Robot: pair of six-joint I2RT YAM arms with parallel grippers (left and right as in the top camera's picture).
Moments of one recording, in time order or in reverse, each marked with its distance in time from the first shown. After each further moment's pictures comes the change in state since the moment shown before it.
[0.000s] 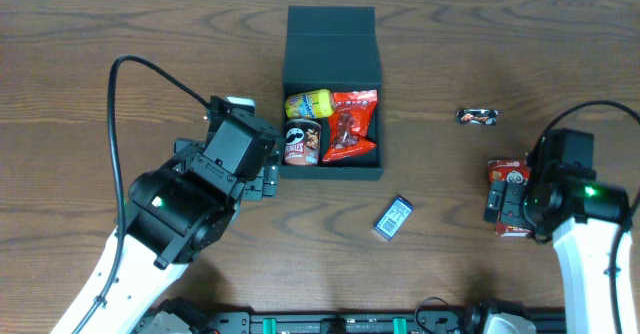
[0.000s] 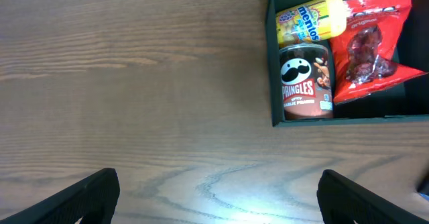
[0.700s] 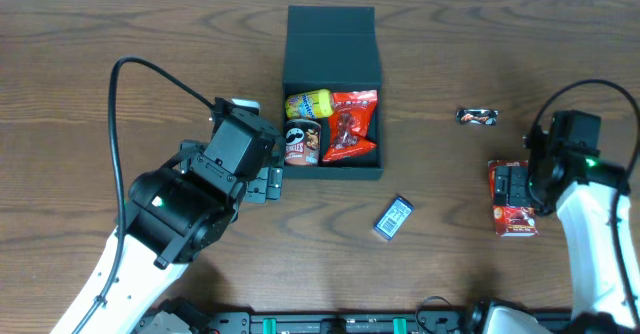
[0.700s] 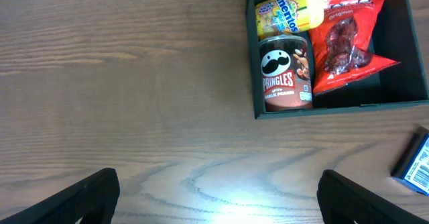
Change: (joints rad) left arm 0.000 0.000 0.000 0.002 0.069 0.000; right arm -0.081 0.206 0.001 0.234 -0.008 -0.217
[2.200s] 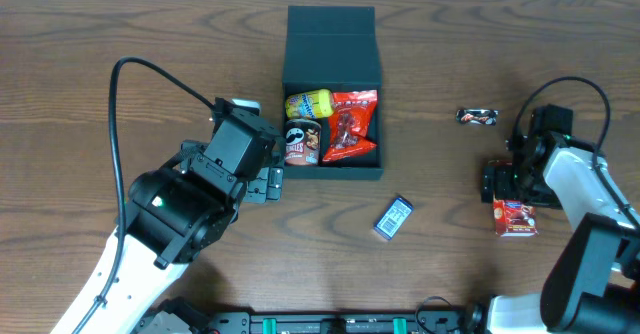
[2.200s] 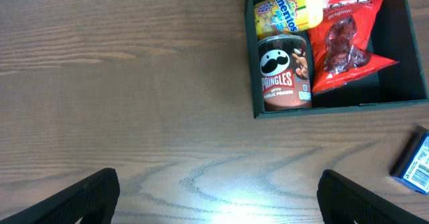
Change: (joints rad) left arm 0.000 0.000 0.000 0.000 0.003 0.000; right arm 0.000 0.288 0.000 0.125 -0.012 0.014
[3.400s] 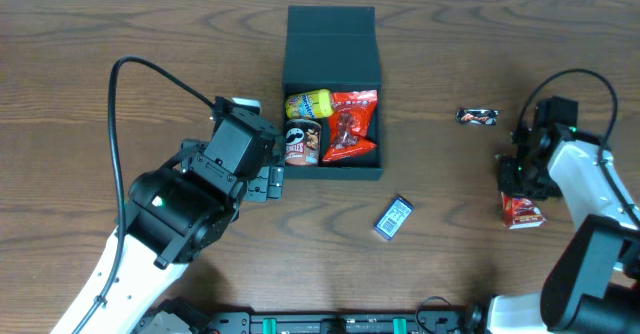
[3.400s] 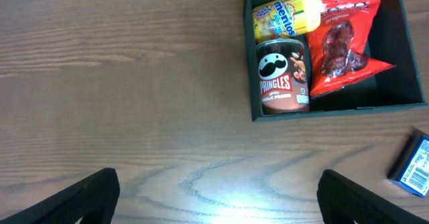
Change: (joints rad) left arm 0.000 0.000 0.000 0.012 0.000 0.000; right arm 0.000 0.002 0.072 -0.060 -0.003 0.021
